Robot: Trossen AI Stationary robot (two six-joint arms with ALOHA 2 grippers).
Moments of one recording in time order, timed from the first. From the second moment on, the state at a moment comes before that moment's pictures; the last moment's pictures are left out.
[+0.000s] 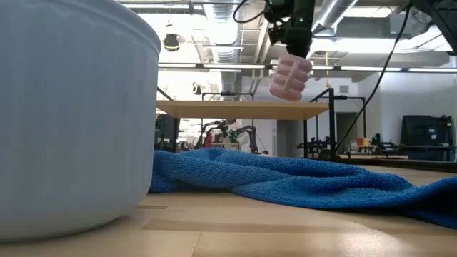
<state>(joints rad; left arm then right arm) 0.33 0.12 0.06 -0.10 -0.33 0.06 -0.61 1.90 2.14 -1.57 0.13 -0.41</state>
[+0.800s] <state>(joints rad) 0.33 0.12 0.06 -0.10 -0.33 0.06 -0.61 1.85 2.07 -1.57 0.13 -0.40</state>
